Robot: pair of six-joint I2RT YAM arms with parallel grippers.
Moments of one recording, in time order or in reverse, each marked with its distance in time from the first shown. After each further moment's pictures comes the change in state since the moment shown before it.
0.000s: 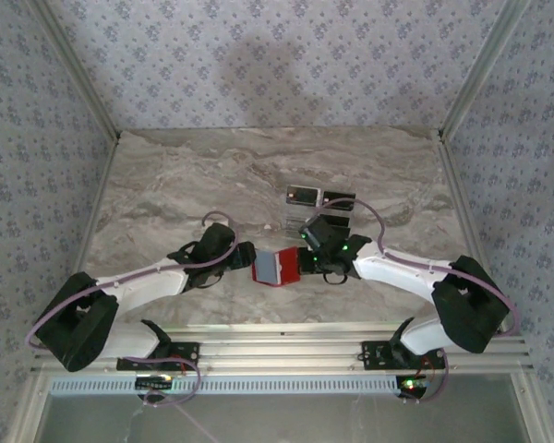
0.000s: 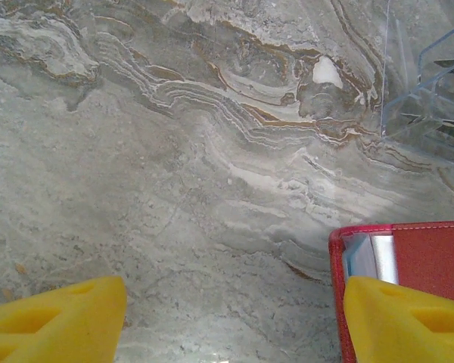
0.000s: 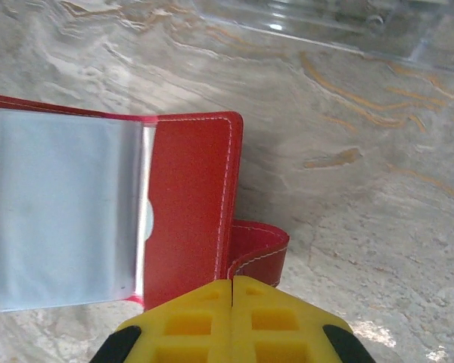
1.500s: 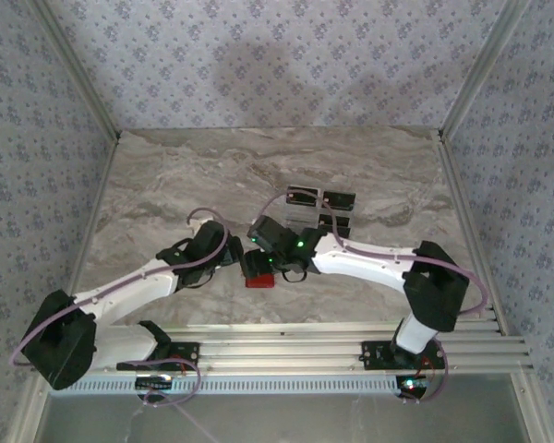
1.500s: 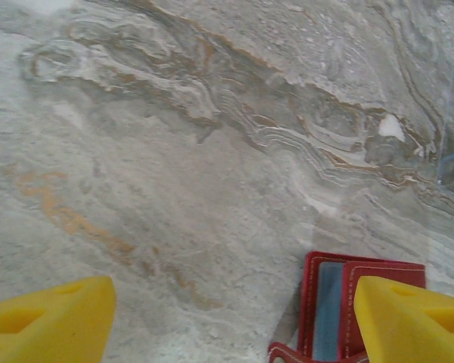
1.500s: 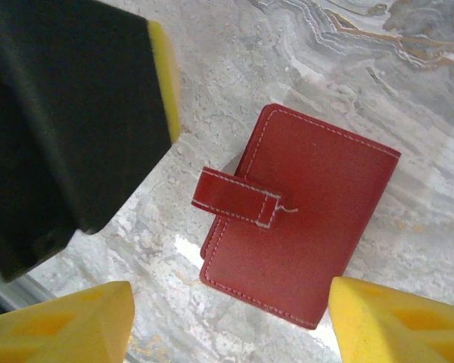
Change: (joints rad) left arm 0.011 -0.132 0.068 -0.279 -0.195 -0.061; right arm 0.247 0.243 0.407 -0.130 0.035 -0.048
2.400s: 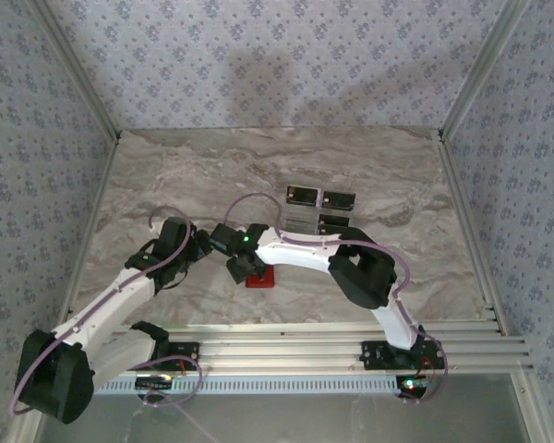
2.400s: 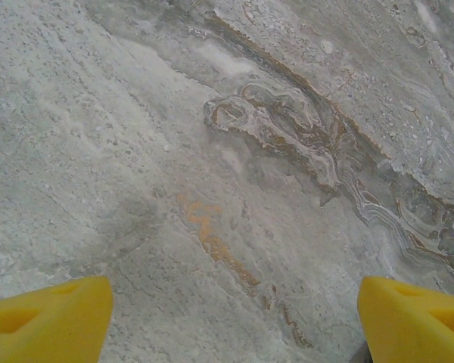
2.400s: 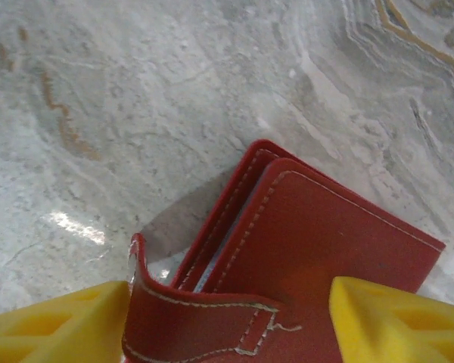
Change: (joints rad) left arm 0.273 -0.172 -0.053 -0.089 0.079 0.001; right arm 0.052 0.439 0.414 -0.315 0.202 -0.121
